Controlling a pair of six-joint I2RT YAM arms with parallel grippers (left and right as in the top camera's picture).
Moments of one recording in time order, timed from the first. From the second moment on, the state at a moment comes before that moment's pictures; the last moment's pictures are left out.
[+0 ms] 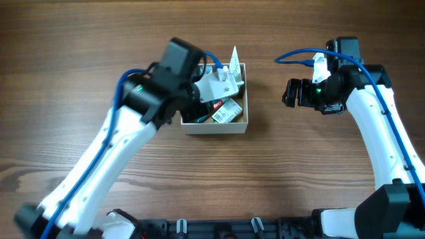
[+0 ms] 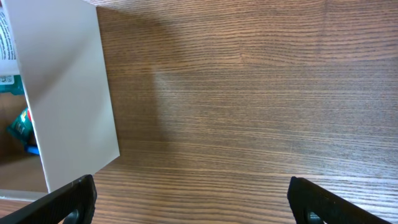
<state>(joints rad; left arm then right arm) -0.55 1.50 1.49 -1.01 0.15 0.73 0.03 1.56 1.28 -1.05 -0.17 0.13</state>
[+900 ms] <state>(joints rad) -0.55 1.77 1.49 -0.93 0.15 0.76 0.03 1.56 1.28 -1.05 -0.17 0.13</state>
